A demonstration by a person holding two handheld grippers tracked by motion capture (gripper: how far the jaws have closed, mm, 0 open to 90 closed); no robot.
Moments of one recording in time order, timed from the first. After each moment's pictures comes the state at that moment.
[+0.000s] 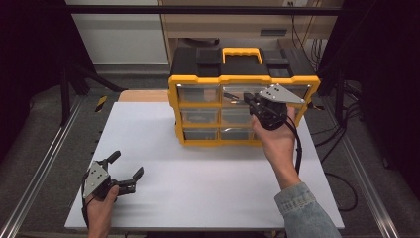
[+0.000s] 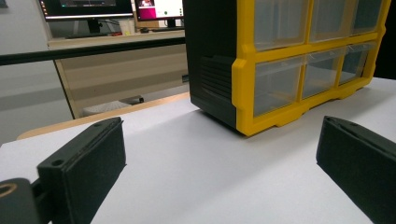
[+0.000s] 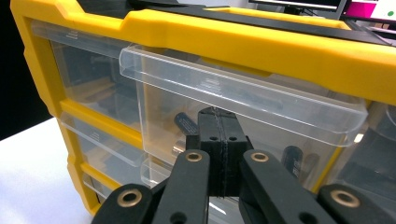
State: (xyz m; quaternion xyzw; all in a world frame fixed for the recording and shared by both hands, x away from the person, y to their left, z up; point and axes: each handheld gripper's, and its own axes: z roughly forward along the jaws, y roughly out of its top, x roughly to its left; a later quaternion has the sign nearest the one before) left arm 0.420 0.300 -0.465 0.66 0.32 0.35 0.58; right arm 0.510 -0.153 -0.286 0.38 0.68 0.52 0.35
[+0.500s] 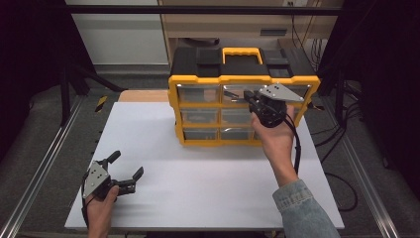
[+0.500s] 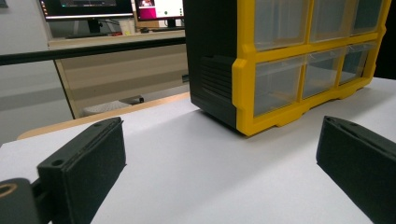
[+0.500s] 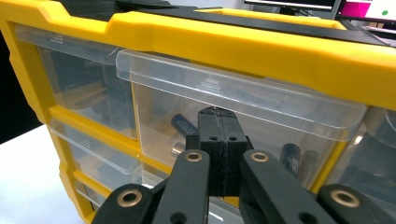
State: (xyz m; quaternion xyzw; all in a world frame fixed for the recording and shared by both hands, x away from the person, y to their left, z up) left arm 0.420 0.300 -0.464 0.66 0.32 0.35 0.58; right arm 0.517 -0.153 -0.287 0.39 0.67 0.52 0.35
